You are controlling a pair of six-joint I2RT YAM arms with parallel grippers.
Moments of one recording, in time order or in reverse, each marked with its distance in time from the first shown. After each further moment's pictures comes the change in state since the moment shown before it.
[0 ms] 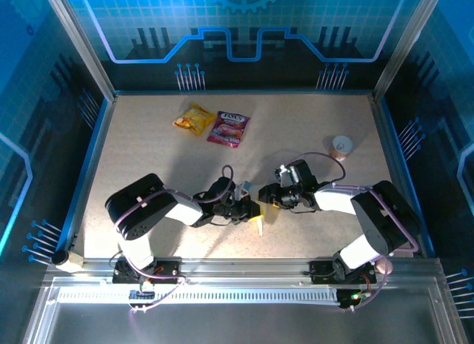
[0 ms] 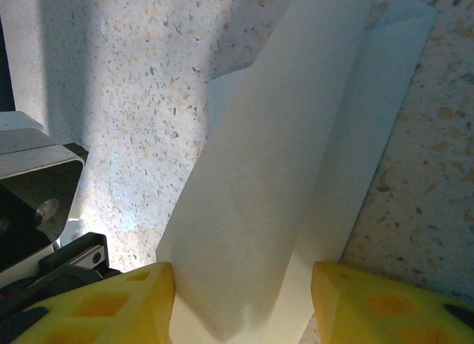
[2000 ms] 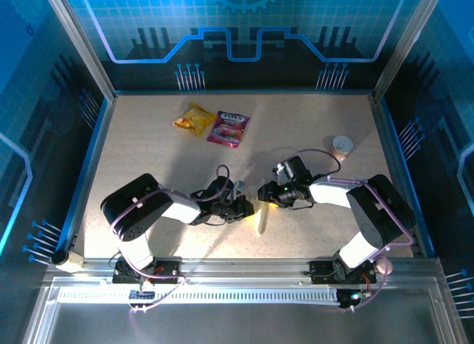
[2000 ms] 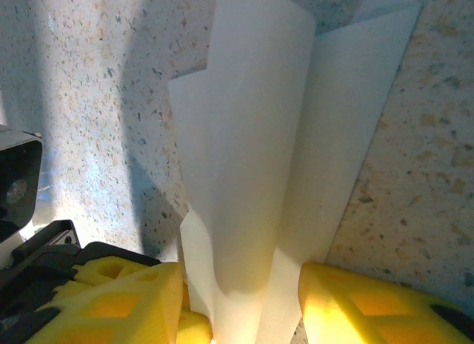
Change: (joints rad) left arm 0.028 -0.036 0.001 -0.170 -0.100 0.092; right arm 0.019 0.061 0.105 -0.164 0.042 -0.002
